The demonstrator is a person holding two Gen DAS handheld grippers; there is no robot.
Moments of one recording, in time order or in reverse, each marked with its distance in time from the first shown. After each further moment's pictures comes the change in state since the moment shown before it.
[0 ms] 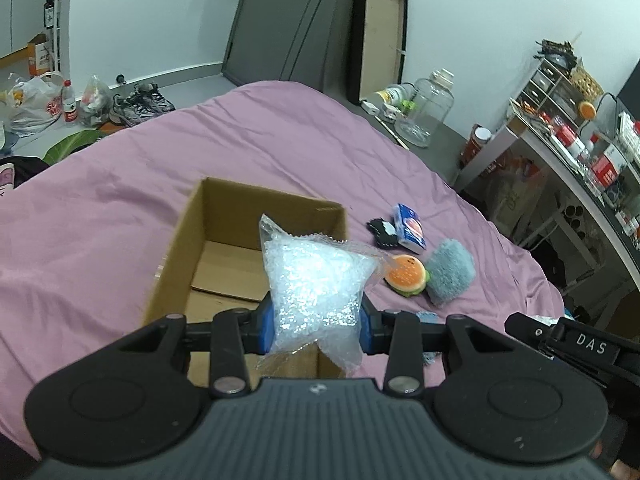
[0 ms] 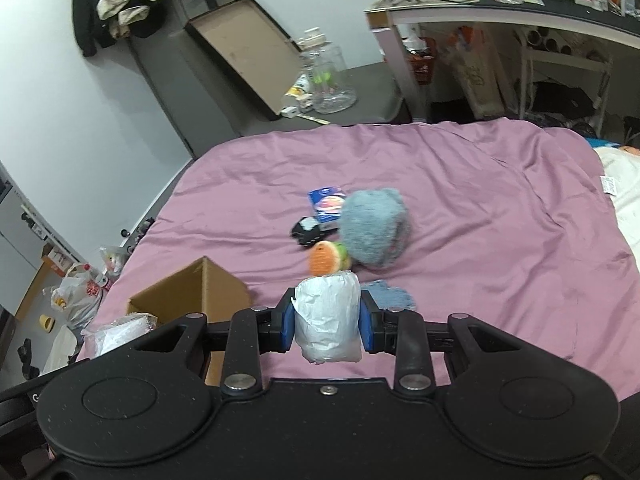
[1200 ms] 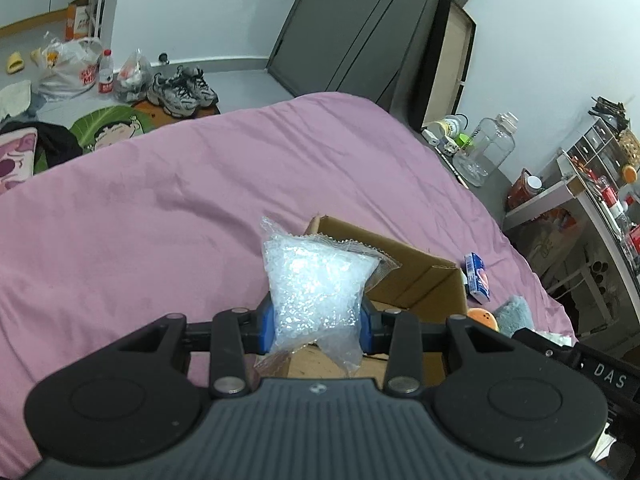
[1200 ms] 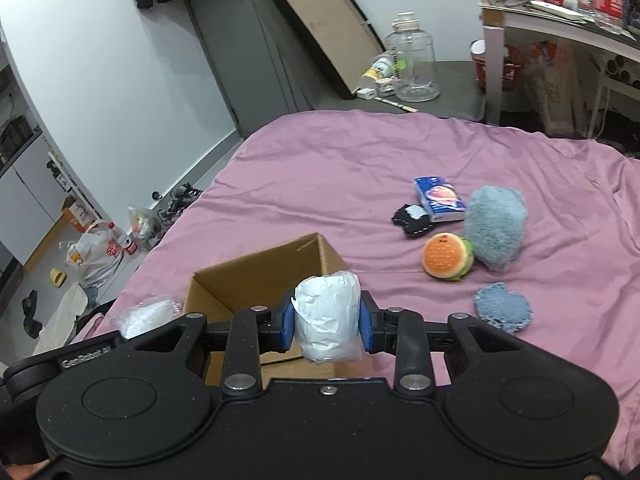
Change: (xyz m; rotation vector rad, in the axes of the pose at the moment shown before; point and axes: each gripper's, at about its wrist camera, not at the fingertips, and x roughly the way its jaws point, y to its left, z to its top) left arm 0.033 0.106 0.034 -0.148 -0.007 0.013; right arm 0.048 0.112 -0.017 -0.144 0.038 0.060
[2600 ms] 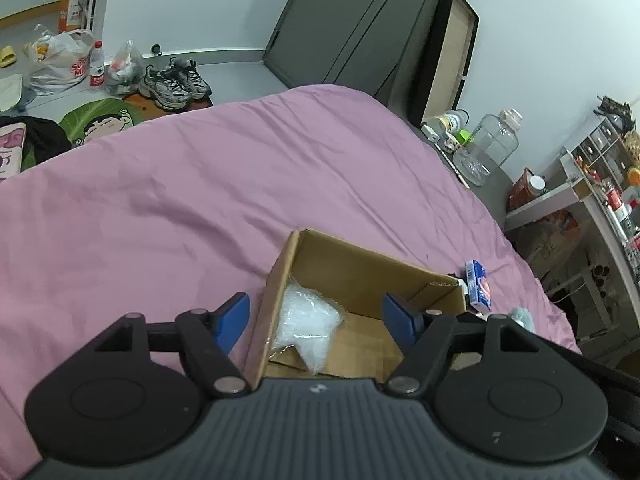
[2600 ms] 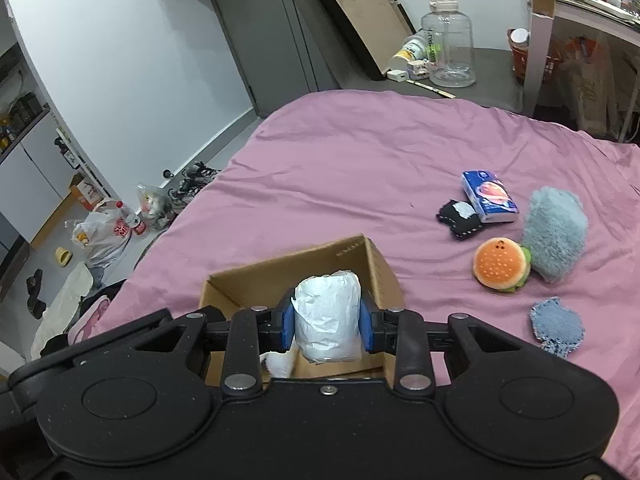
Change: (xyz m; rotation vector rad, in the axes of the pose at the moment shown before) left arm 0.025 -0.010 0.018 -0.013 0.020 -0.008; right arm 0.044 0.029 0.014 -0.036 0.051 0.030
